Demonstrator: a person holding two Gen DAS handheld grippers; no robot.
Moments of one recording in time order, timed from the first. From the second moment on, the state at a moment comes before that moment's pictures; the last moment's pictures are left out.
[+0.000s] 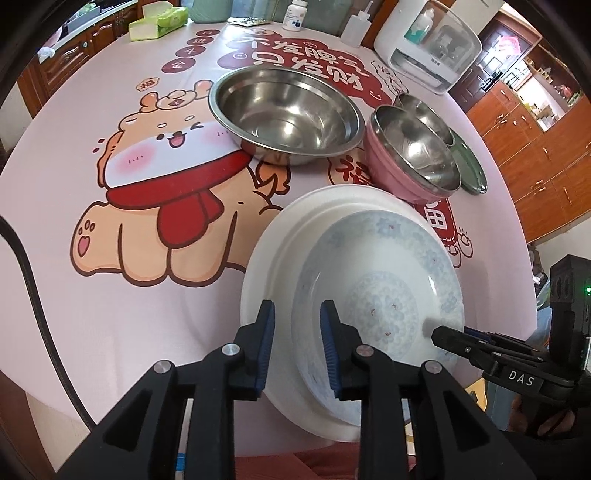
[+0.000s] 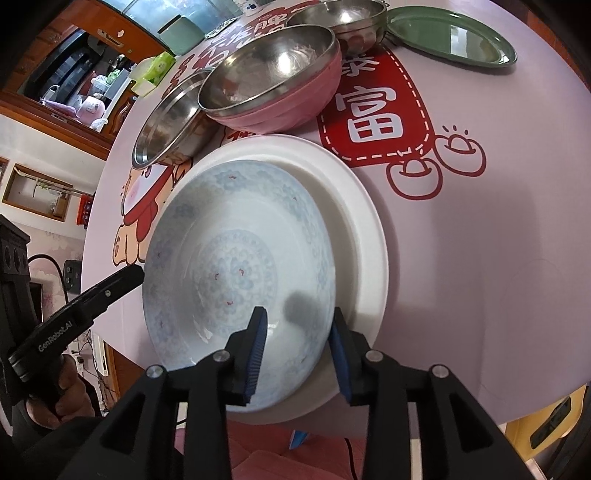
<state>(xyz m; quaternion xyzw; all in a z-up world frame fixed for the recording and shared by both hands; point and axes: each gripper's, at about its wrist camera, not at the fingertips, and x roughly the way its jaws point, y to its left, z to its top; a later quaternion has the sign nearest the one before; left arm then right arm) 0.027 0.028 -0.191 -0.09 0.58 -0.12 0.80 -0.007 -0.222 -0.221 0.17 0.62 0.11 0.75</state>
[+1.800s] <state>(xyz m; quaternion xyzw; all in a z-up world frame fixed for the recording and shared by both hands) 0.018 -0.014 -0.113 0.07 0.50 -0.33 0.80 -0.088 -0.209 -0.129 0.16 0.39 -0.08 0.90</state>
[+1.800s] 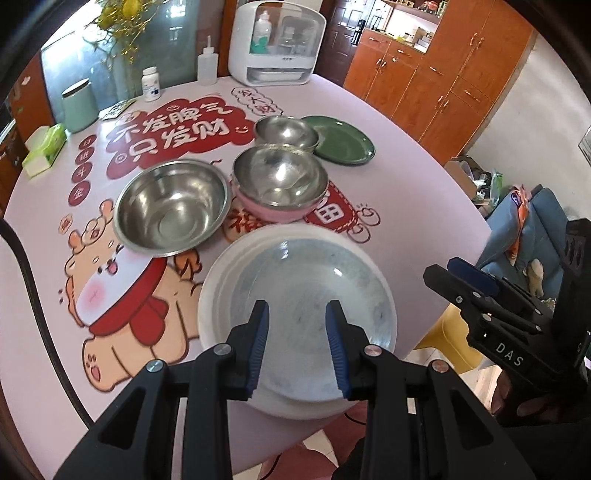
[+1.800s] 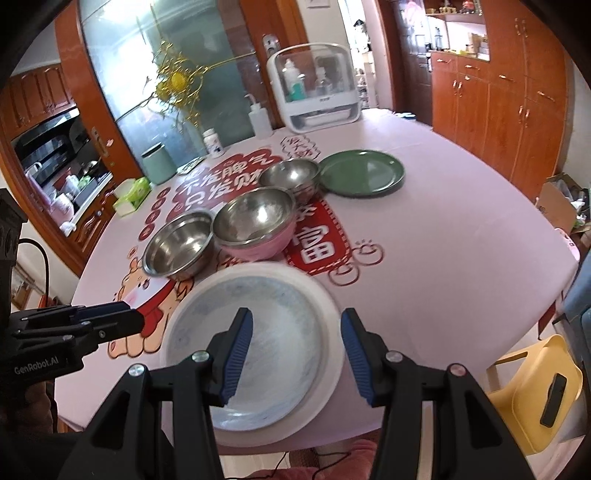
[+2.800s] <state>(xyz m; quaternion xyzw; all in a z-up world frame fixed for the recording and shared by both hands) 0.063 -0.191 -0.110 -0.01 0.51 -0.22 0.83 -0.006 -0.415 -0.142 0.16 0.43 0.04 0.89</state>
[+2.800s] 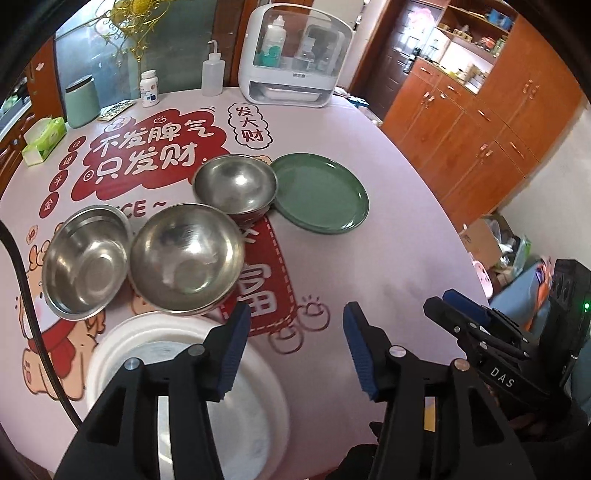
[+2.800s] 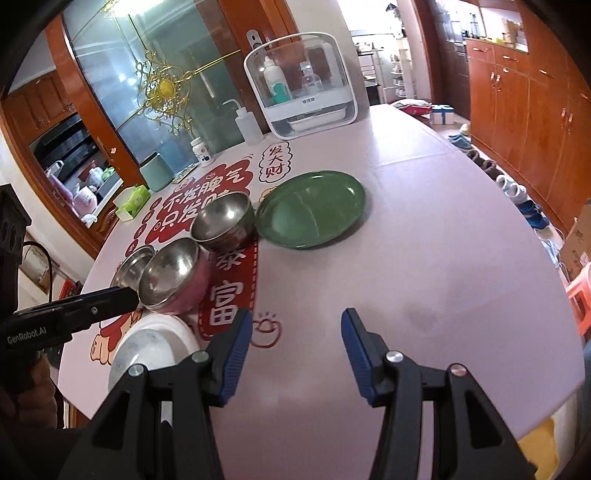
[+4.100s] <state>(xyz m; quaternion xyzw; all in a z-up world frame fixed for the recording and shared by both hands) 0.152 -0.294 -0.161 -0.09 0.54 -0.06 0.83 0.167 -0.544 -0.156 0.13 0.44 0.15 0.87</state>
